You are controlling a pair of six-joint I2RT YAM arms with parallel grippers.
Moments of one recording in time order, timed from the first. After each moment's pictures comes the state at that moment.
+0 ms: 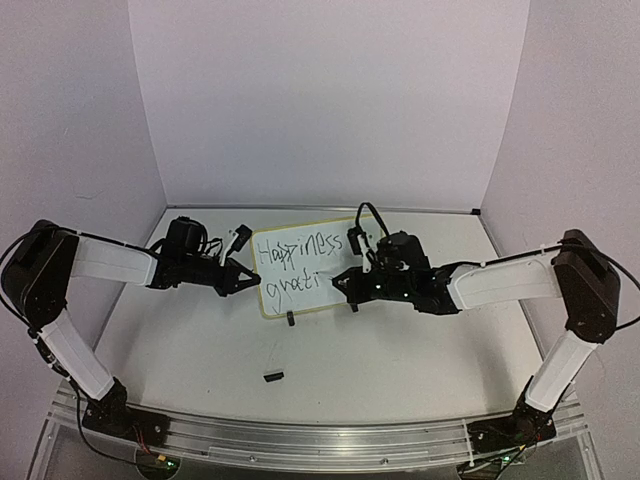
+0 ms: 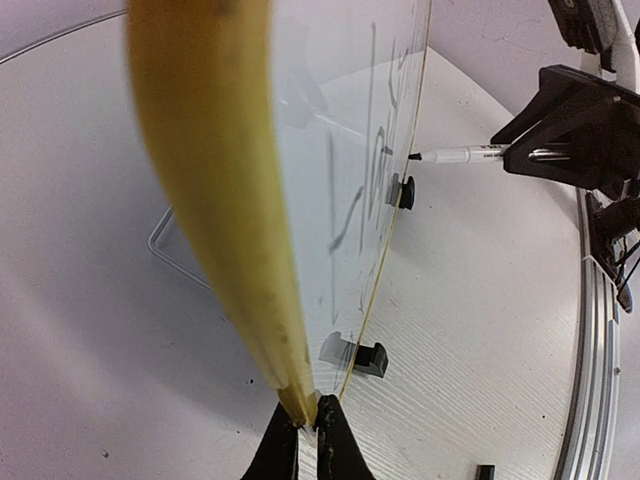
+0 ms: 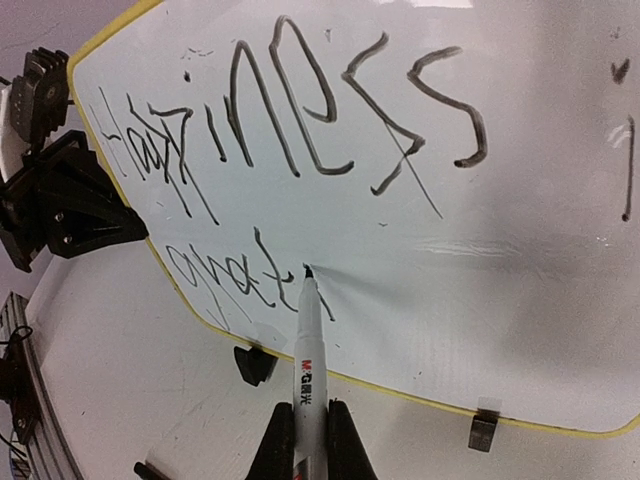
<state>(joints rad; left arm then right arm) -0.43 1.62 0.80 0.18 0.65 0.05 0.83 1.72 0.96 0.25 -0.06 0.43</state>
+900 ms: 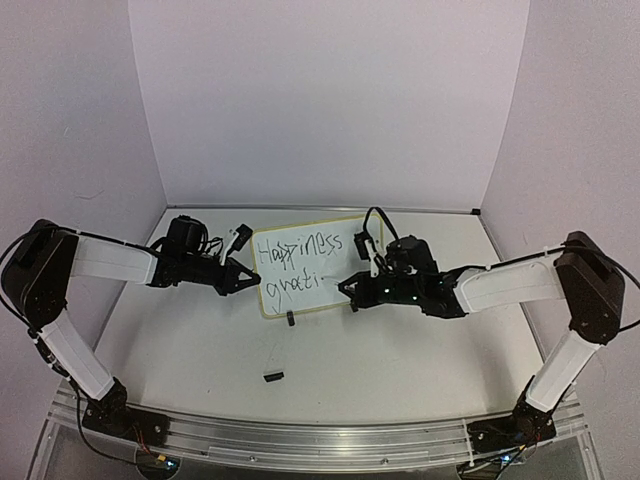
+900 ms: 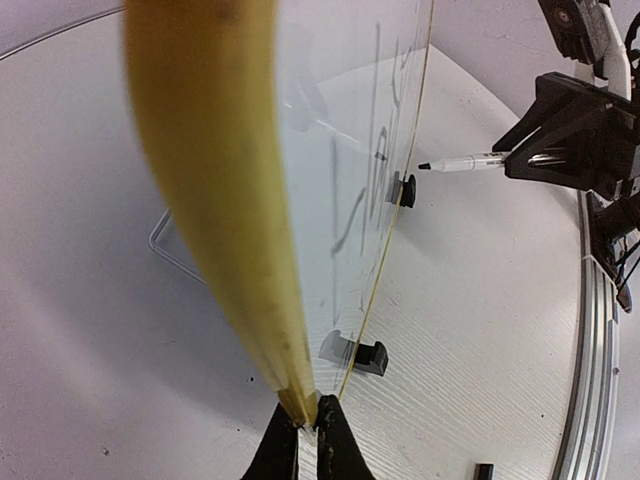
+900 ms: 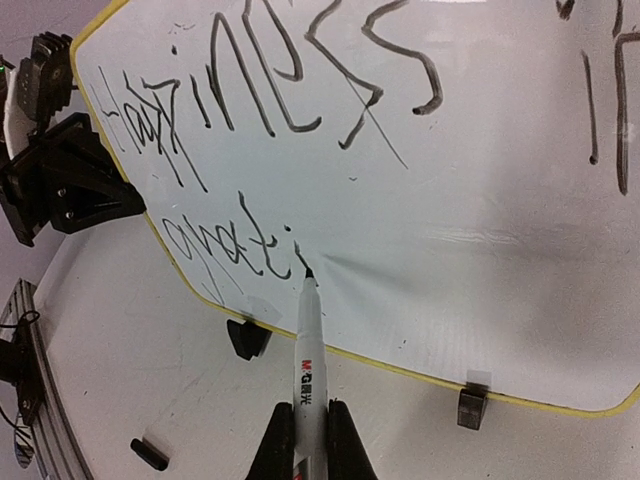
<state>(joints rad) -0.43 1.62 0.82 0.15 0.65 0.06 0.79 1.68 0.88 0.29 -0.13 0.43</state>
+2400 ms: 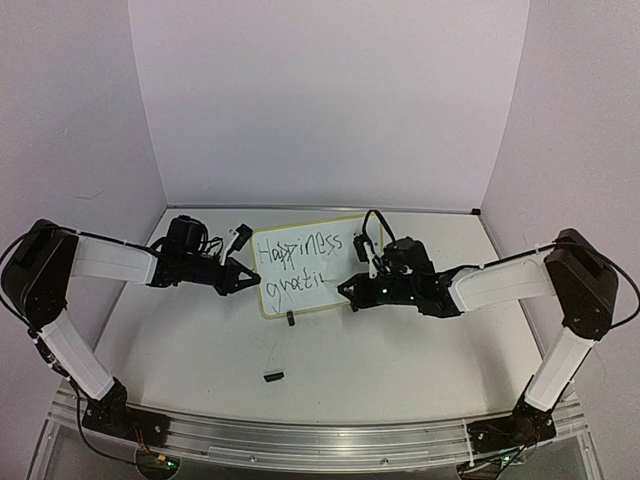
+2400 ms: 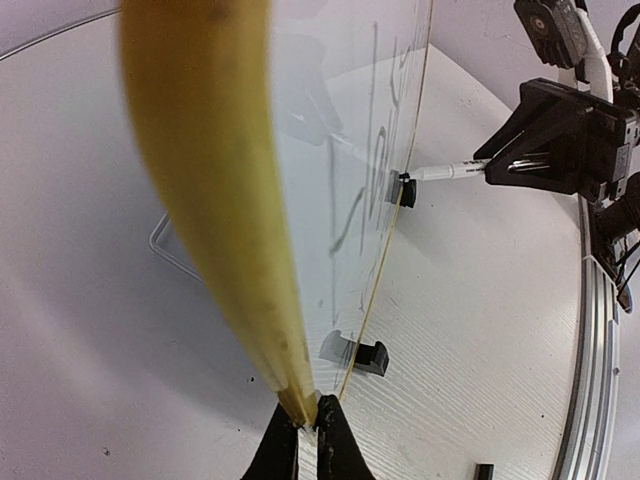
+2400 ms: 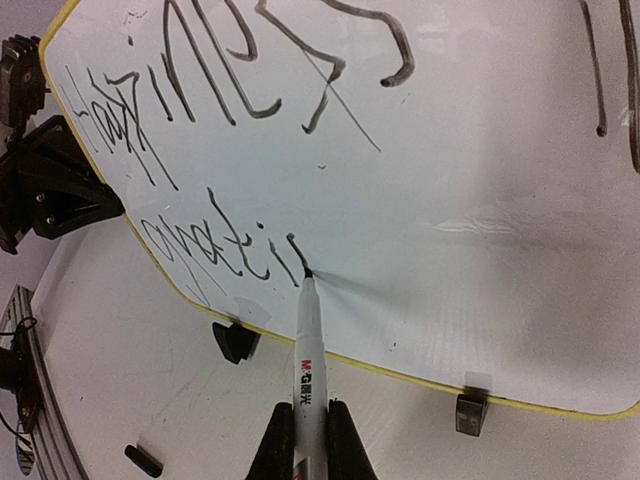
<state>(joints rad) -0.43 1.62 0.82 0.15 0.65 0.06 0.78 1.73 0.90 0.29 -0.14 0.45</state>
